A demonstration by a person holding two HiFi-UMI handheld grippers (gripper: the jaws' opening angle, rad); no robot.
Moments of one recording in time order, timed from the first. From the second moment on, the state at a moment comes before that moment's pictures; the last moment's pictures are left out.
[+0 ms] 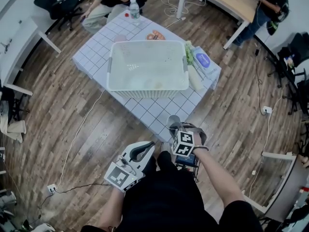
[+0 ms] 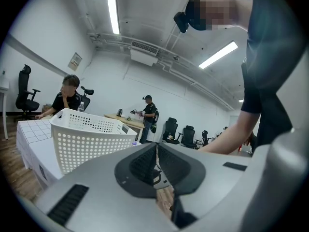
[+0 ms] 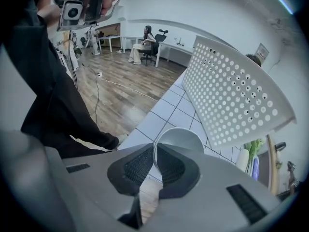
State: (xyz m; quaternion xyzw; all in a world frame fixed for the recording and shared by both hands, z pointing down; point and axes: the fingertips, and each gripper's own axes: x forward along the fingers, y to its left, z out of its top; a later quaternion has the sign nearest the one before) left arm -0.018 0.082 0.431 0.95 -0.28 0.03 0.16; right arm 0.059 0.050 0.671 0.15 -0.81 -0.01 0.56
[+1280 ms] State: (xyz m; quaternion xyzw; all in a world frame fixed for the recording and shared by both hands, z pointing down) left arm -0.018 0.076 0.430 0.95 -0.28 0.02 0.15; right arm 0.052 0.053 0.618 0.19 -0.86 0.02 0.48
